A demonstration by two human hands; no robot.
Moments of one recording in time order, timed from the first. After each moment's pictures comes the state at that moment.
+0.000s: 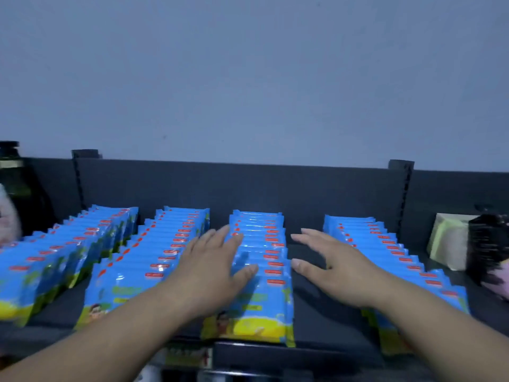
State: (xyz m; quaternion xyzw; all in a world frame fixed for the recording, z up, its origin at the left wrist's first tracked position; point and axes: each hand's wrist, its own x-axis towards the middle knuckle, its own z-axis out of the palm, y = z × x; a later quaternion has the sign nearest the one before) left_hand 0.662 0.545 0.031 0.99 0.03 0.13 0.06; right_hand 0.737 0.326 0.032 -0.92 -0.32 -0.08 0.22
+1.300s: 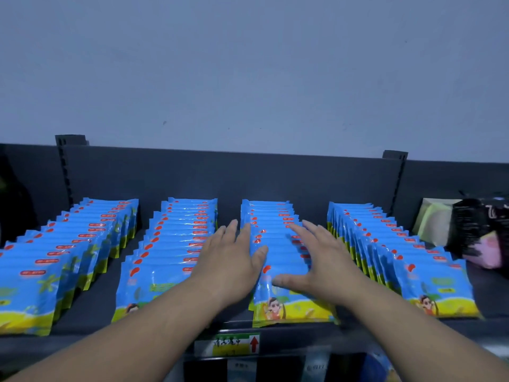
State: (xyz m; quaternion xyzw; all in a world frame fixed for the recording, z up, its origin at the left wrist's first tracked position) left_hand 0.673 0.594 0.014 0.99 -0.01 0.13 0.11; right_hand 0.711 0.409 0.003 -0.96 -0.19 -0.12 0.16
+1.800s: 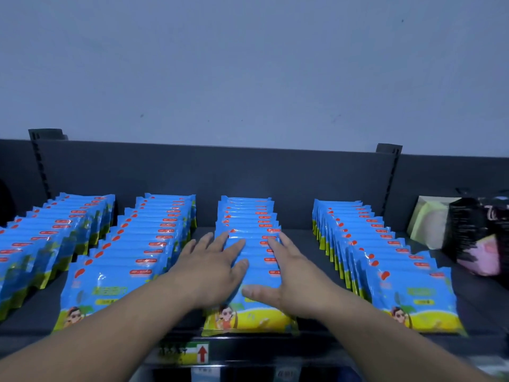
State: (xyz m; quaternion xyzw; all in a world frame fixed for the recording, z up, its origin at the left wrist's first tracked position) left_hand 0.694 0.556 0.011 1.00 0.00 0.00 0.03; right_hand 0.735 0.380 -0.015 -0.93 -0.26 -0.01 0.24
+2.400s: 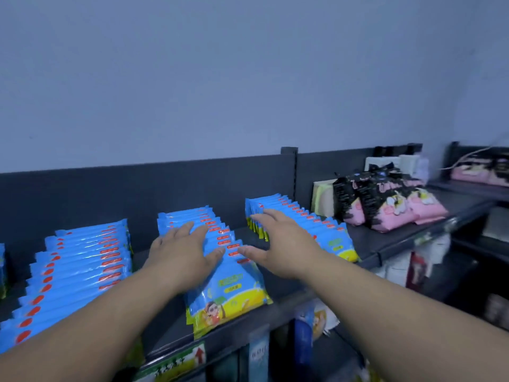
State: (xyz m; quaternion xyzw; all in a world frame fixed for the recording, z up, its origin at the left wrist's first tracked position) left_hand 0.707 0.574 0.032 0.98 -0.13 0.10 0.06; right_hand 0.673 0.381 0.031 -0.97 -0.05 -0.19 0.15
